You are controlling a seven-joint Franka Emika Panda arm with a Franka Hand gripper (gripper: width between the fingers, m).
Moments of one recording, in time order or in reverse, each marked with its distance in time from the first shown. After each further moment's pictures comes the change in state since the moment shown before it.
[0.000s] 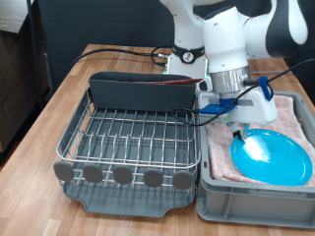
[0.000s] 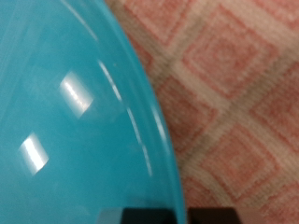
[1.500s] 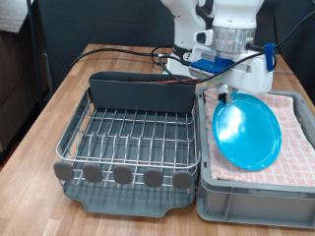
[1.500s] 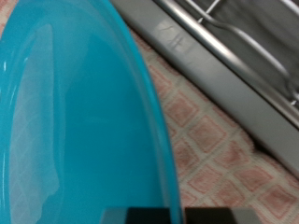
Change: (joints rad) arm 0.202 -0.298 -0.377 -0.051 -1.296 -0.407 1.051
